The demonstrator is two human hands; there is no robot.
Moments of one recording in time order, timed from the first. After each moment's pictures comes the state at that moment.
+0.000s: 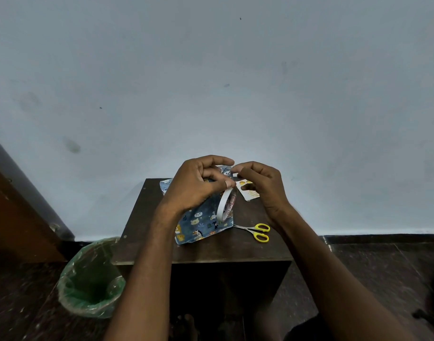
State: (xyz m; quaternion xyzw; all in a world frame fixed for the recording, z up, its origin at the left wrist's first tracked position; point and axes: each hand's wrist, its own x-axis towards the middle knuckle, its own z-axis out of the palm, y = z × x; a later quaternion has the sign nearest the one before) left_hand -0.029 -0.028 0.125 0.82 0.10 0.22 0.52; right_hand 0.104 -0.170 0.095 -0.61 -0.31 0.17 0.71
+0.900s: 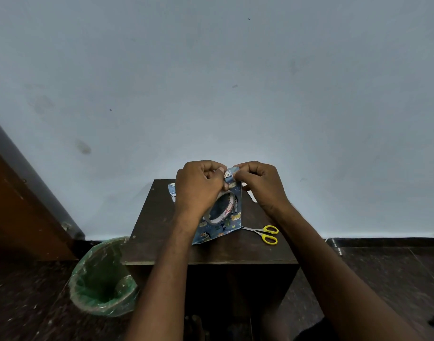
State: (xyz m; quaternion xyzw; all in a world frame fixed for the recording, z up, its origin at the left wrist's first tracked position) left_hand -0.025 -0.046 0.126 0.80 0.28 0.35 0.41; right_hand 0.102 -0.144 0.094 -0.67 -0.34 0.12 0.65
